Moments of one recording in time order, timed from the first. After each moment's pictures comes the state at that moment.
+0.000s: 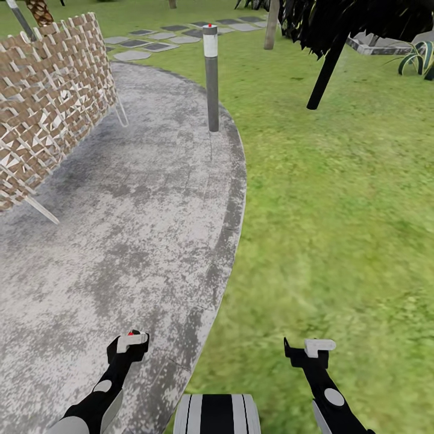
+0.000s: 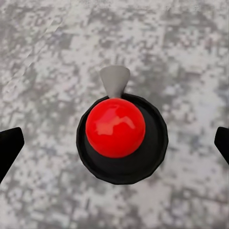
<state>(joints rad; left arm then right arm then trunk) -0.56 0.05 0.16 -0.29 -0.11 -0.45 0.02 -0.30 -0.04 0.00 -0.81 0.00 -0.17 -0.08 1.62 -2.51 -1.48</state>
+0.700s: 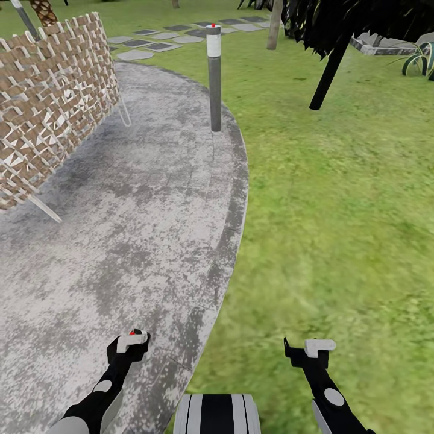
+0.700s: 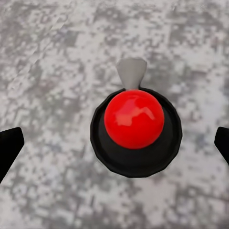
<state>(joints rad) -0.56 0.05 0.16 -0.29 -0.11 -0.45 0.02 -0.30 -0.04 0.00 -0.81 0.00 -0.17 -0.08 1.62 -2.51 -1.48</state>
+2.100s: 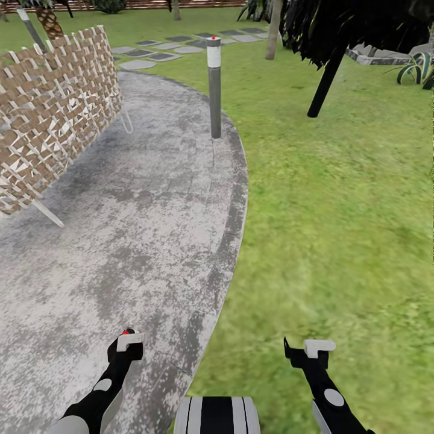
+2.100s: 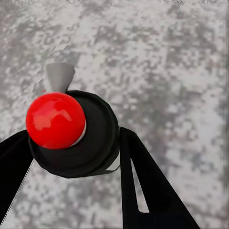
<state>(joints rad) -0.56 0.05 0.16 -0.30 -0.11 -0.45 0.02 -0.30 -0.04 0.00 -0.81 0.00 -0.17 -0.08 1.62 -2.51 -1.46</state>
